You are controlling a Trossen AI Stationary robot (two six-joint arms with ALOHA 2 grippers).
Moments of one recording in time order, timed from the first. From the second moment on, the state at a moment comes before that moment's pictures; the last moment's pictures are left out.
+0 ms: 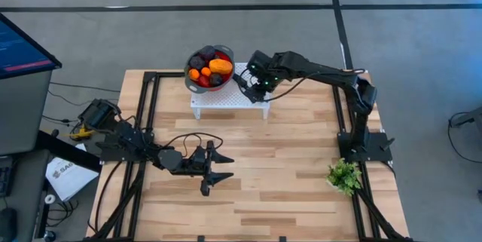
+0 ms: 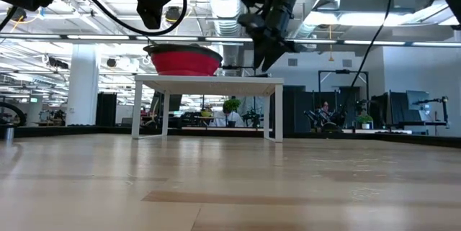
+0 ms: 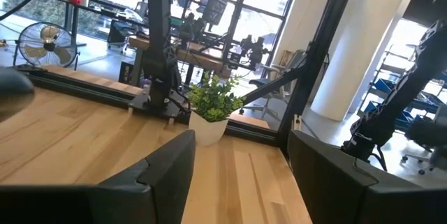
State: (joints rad) left arm -0.50 1.58 0.53 1.16 -0.49 -0.24; right arm -0.40 1.89 1.80 -1.09 0.00 0.40
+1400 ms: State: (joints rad) left arm -0.50 1.58 0.53 1.16 -0.51 -0.25; right arm 0.13 0.27 0.60 -0.44 -0.10 0.21
